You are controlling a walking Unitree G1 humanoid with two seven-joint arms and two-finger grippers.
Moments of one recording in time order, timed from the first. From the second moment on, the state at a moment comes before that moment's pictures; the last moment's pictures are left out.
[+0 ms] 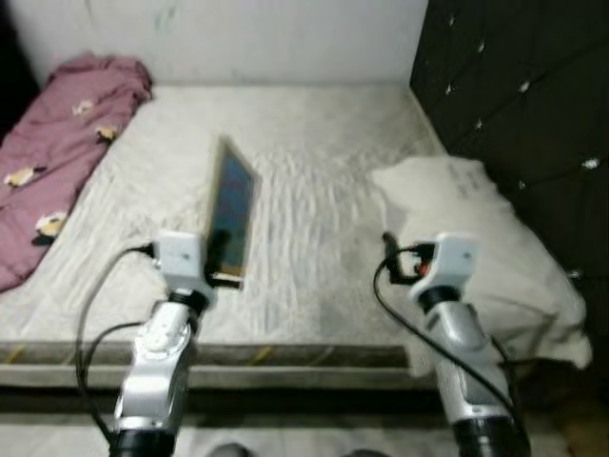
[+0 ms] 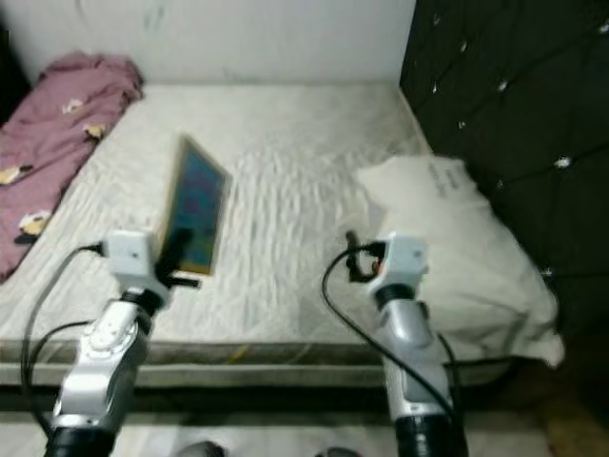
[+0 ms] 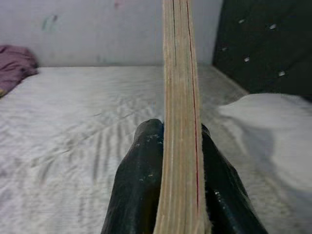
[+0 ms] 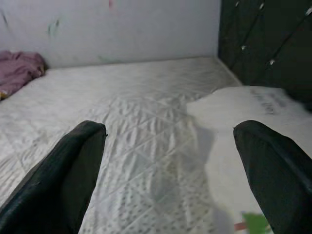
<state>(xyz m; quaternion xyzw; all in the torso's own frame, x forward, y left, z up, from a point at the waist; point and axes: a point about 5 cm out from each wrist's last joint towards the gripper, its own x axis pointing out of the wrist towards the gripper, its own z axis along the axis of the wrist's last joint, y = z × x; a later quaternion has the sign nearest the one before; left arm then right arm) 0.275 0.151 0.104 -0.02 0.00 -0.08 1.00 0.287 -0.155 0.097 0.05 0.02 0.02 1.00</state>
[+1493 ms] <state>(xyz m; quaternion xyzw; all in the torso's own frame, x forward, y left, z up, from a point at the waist) 0.274 0.140 0.110 -0.05 -0.01 -0.11 0.99 0.285 -0.166 0.092 0.04 0.03 0.01 1.00</state>
